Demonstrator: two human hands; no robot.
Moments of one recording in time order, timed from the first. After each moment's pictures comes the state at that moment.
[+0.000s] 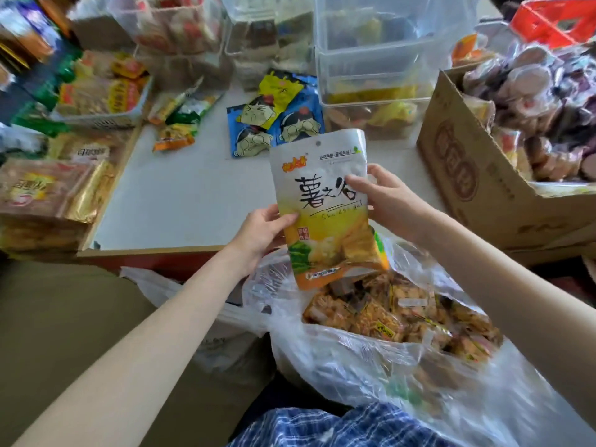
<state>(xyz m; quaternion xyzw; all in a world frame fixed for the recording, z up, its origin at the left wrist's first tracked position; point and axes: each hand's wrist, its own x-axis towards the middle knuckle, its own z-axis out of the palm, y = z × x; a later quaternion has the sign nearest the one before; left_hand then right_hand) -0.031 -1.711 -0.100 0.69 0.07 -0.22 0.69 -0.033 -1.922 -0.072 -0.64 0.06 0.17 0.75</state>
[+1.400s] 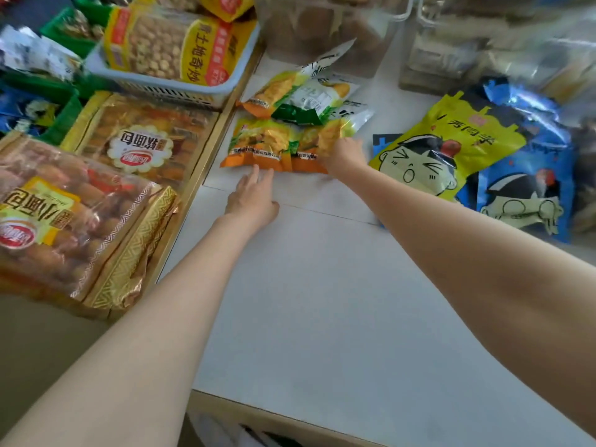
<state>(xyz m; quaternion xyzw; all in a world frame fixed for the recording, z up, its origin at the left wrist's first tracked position) 0.356 -1.395 -0.254 0.97 0.08 -0.17 0.17 0.444 -1.542 -0.242 -0.97 0.01 0.15 0.19</state>
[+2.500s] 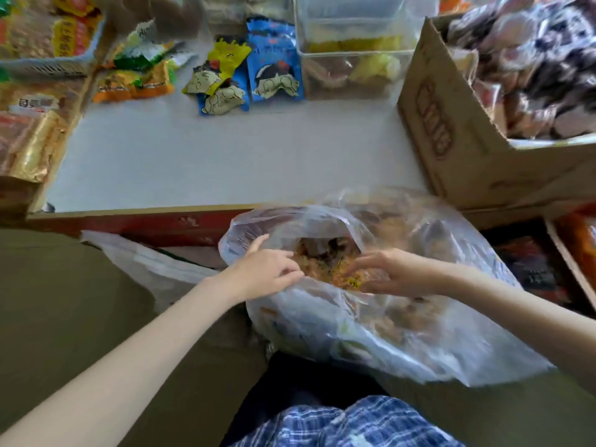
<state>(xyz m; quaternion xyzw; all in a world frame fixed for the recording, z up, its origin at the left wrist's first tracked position) -0.105 -1.716 -0.161 0.88 -0.33 -0.31 0.11 -0.143 -1.967 -0.135 -0.89 -0.21 0.34 0.22</state>
